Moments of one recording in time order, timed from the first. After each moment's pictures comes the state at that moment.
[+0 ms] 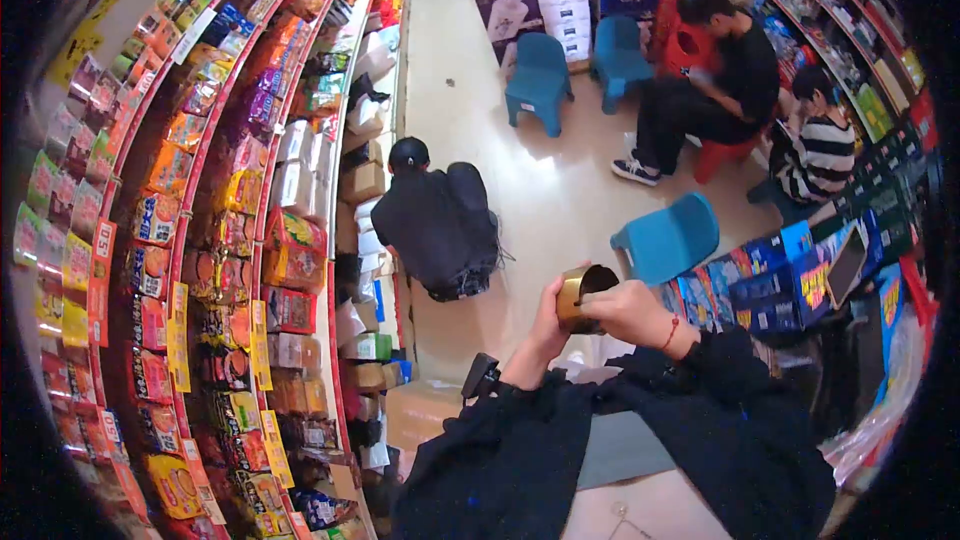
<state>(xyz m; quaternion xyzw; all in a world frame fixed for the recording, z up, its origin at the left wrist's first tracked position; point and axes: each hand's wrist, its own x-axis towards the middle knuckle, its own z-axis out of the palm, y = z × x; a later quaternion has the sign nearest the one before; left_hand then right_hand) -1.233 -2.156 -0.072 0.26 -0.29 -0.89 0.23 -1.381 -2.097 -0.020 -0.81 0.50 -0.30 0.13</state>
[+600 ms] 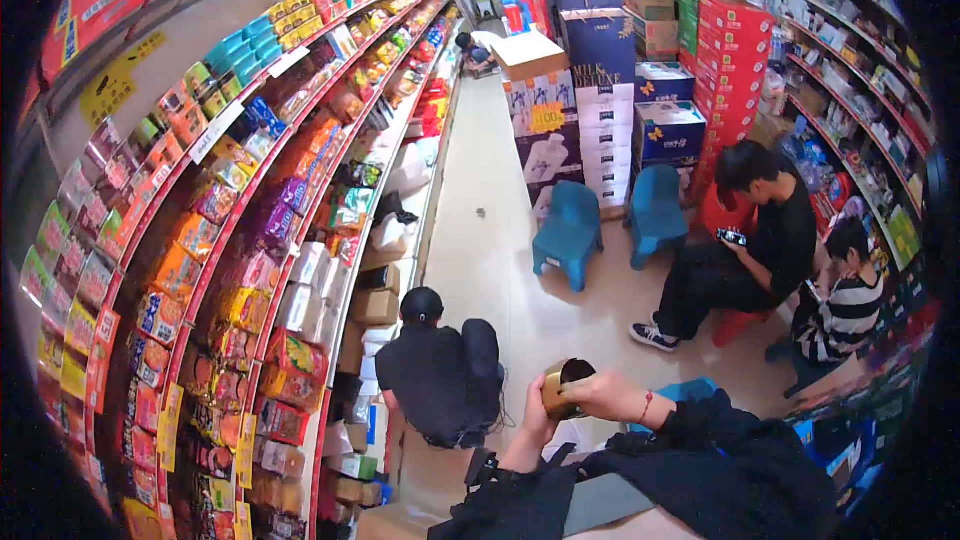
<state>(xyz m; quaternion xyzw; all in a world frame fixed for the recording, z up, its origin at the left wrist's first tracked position) -1.366 -2.364 -0.075 0.35 -0.27 -0.84 0.33 -1.525 -2.343 -0.039 -0.86 0.39 -0.29 0.14</state>
